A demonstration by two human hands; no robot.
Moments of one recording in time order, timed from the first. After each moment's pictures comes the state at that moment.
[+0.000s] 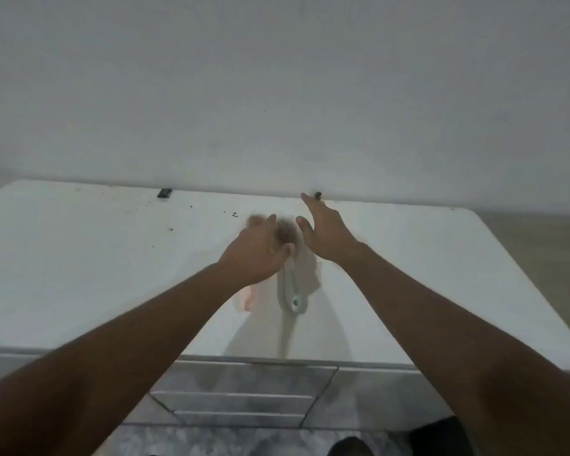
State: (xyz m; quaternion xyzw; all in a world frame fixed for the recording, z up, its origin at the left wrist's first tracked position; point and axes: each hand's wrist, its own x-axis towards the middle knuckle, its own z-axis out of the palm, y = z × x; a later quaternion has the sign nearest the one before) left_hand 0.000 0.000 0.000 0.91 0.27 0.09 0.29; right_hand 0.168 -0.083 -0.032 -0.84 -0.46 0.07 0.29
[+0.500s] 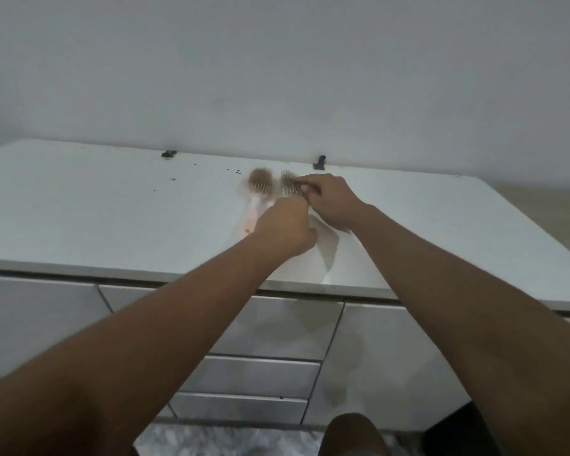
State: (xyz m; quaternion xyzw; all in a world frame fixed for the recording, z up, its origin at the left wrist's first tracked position) left_hand -0.002 -0.067 -0.062 0.93 0.25 0.14 0.21; right_hand 0.147 -0.109 -0.071 -0.79 -0.52 0.03 0.33
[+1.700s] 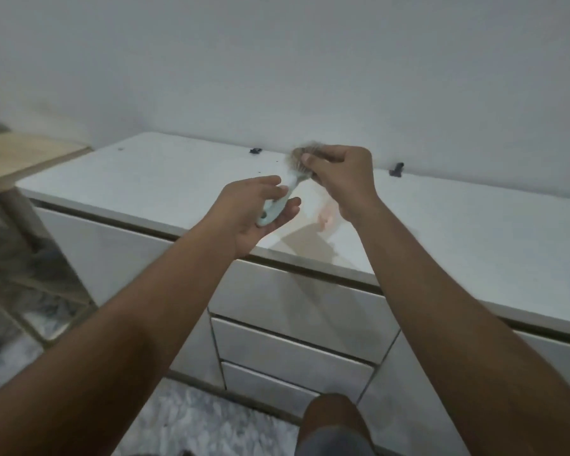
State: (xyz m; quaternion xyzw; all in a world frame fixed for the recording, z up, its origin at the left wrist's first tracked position) left_hand -0.168 -0.046 -0.019 0.41 0.32 0.35 0.78; right_hand 0.014 -0.056 -0.033 -0.64 -0.41 0.15 0.64
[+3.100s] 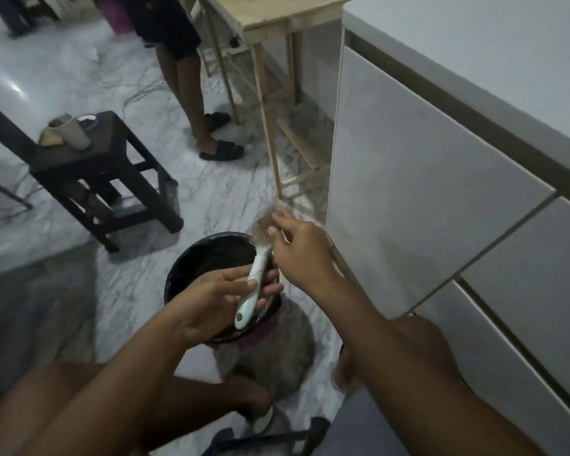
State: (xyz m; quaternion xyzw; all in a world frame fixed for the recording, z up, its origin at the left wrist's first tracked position) left_hand -0.520 -0.082 -0.258 0.15 0.50 0.44 0.73; right_hand -0.378 0.020 -0.280 -0.45 -0.72 0.42 0.32
